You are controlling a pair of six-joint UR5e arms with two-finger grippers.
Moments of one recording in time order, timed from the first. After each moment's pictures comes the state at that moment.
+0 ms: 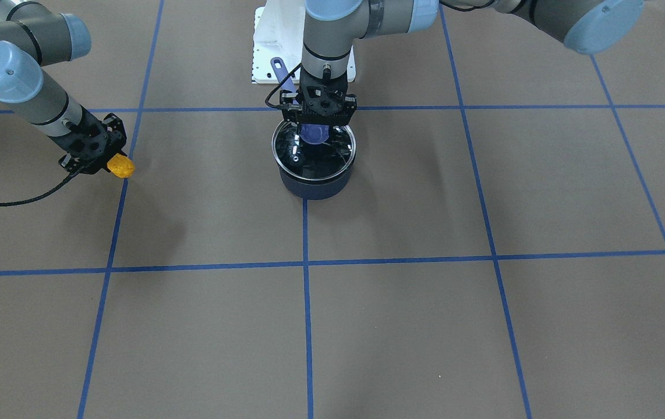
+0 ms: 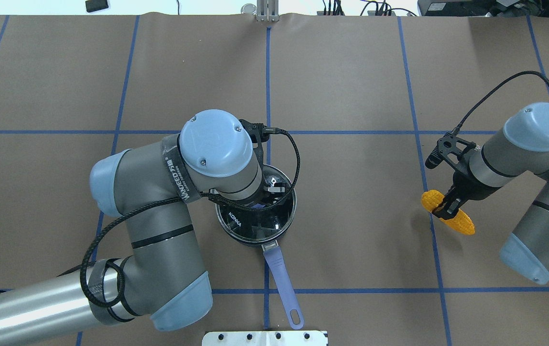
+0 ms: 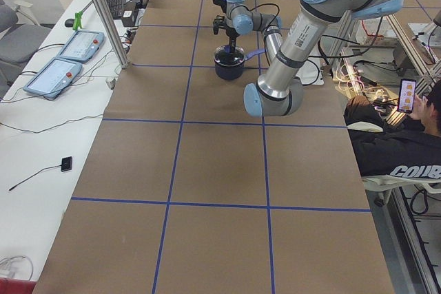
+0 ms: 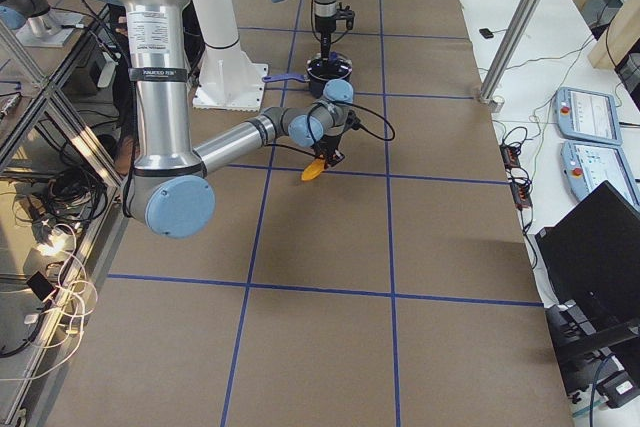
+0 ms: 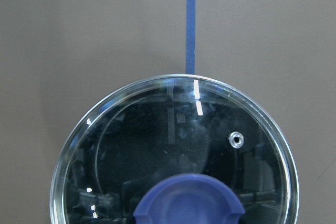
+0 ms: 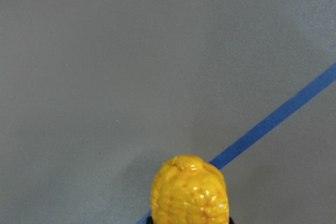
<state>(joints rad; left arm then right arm) -0.45 -2.35 -1.79 -1.45 -1.87 -1.27 0.74 -1.51 1.89 -1.37 2.19 0.12</state>
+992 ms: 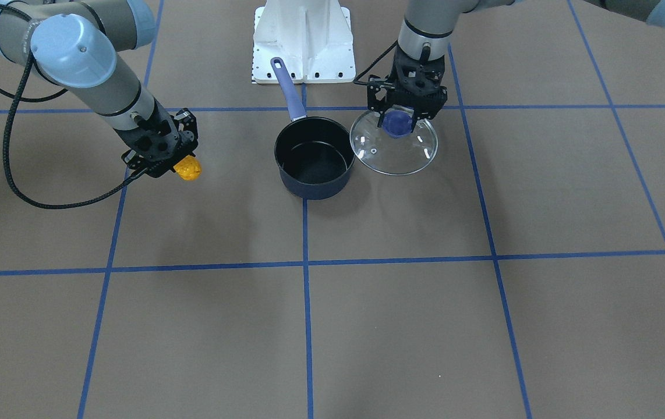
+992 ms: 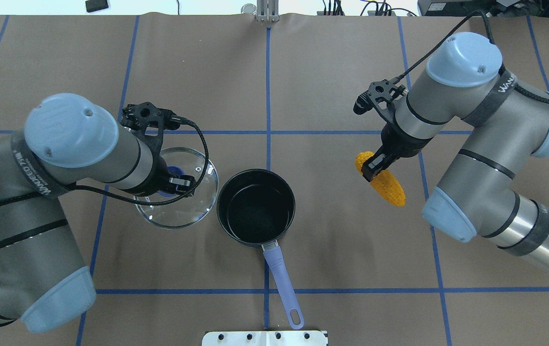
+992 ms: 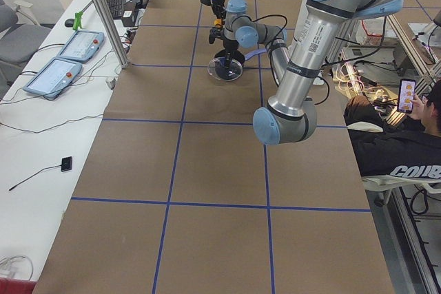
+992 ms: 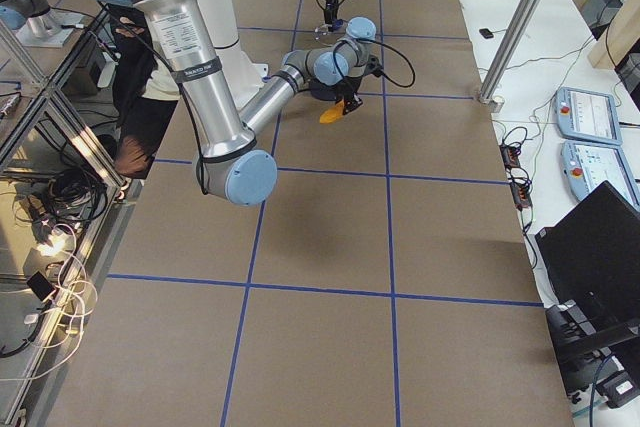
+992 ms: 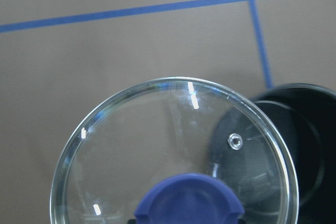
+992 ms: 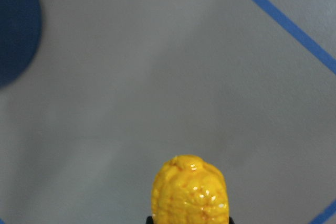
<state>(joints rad) -0.58 -2.00 -2.08 -1.46 -1.88 -0.99 0.75 -1.11 1.88 -1.66 2.22 0.37</state>
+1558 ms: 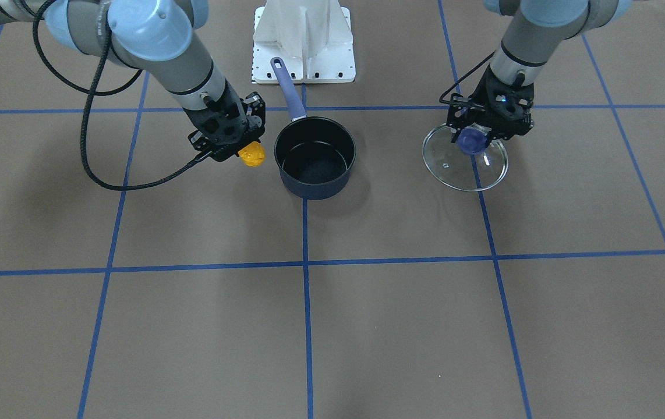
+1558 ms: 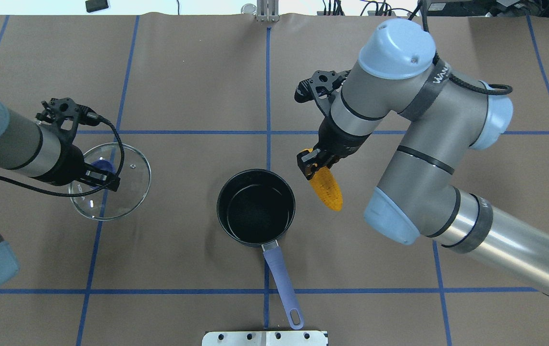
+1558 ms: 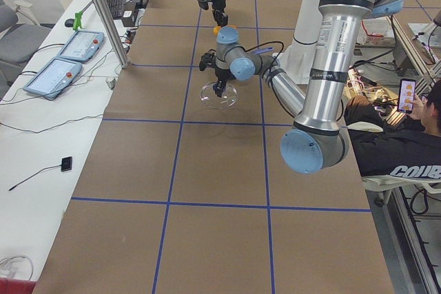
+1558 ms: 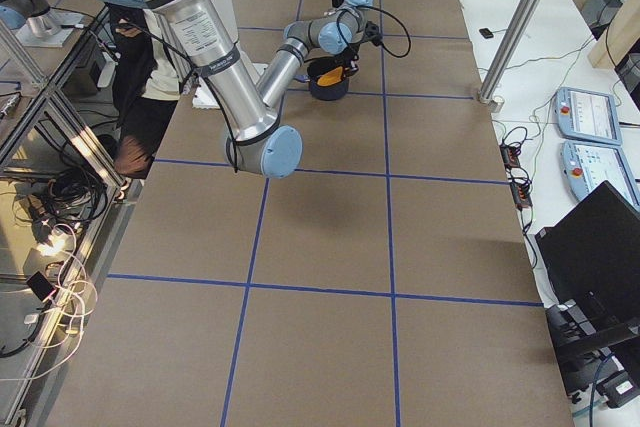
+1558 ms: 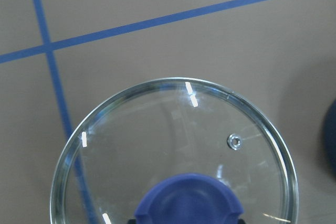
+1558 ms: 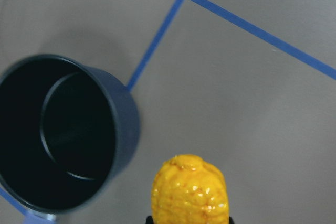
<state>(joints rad) -0.74 -1.70 -2.07 -1.71 -2.02 -0.76 0.66 -0.90 1.81 -1.66 2.21 0.63</state>
